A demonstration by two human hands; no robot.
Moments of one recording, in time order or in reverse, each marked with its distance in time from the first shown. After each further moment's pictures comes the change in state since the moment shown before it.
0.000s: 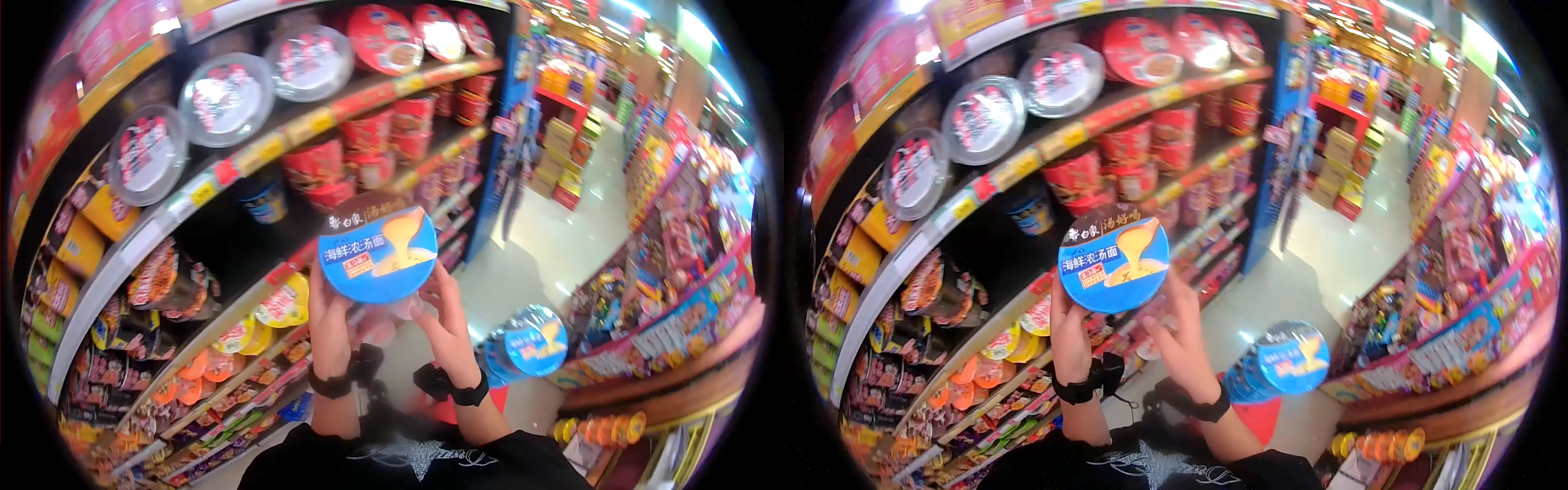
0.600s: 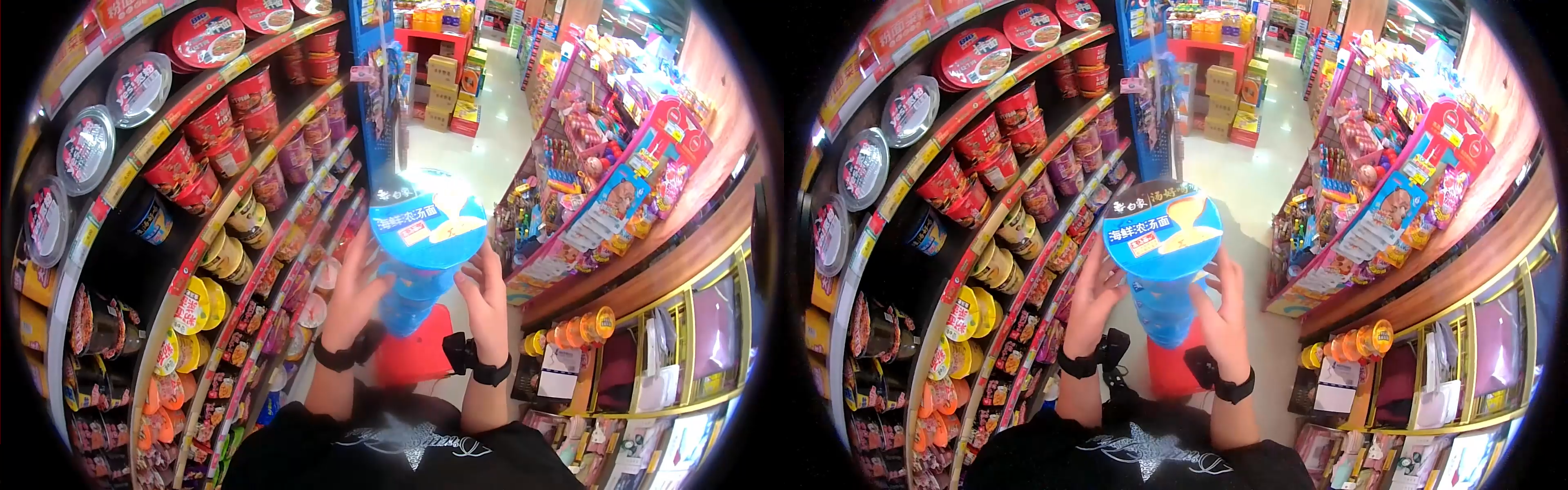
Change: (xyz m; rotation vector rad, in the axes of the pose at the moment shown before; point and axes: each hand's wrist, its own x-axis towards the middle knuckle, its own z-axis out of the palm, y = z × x) left_hand -0.099 -0.082 0.122 0.007 -0.767 -0.261; right_hand -0.140 -0.044 -0.167 -0.300 0.584 0.049
